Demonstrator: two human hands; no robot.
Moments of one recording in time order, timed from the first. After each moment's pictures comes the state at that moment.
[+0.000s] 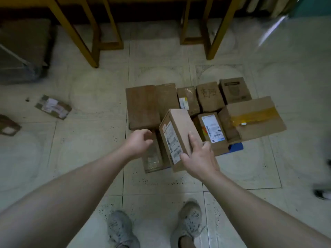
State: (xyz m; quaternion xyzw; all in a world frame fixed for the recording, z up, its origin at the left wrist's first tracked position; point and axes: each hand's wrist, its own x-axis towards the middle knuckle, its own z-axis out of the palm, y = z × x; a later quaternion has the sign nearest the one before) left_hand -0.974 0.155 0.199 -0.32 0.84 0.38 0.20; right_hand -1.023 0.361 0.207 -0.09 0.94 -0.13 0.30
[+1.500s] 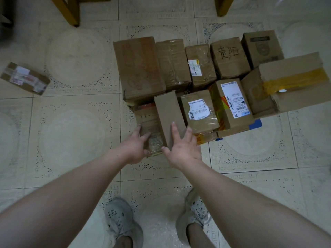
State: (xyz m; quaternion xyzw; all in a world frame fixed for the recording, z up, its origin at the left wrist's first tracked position) left_hand -0.911 0.139 0.038 -0.18 0.88 0.20 0.40; right_hand -0.967 0.297 0.050 -0.15 0.92 -0.01 0.36
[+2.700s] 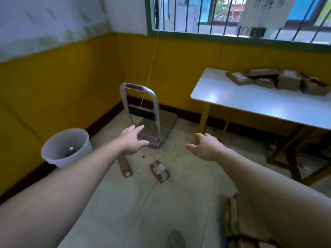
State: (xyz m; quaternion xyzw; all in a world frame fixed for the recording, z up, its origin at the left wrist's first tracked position) left_hand -0.680 -0.300 0.611 -0.48 0.84 0.25 0.02; right_hand -0.885 -0.140 0.608 -0.42 0.87 -0.08 0.23
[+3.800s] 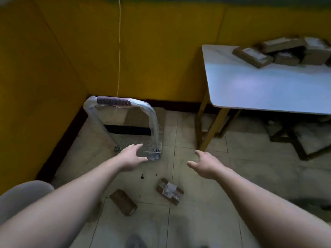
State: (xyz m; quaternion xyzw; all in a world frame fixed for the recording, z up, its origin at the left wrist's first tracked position) left_hand -0.815 -0.730 0.475 -0.36 0.86 0.31 0.20; right_hand -0.962 -0.507 0.459 -0.22 0.91 -0.10 0.34
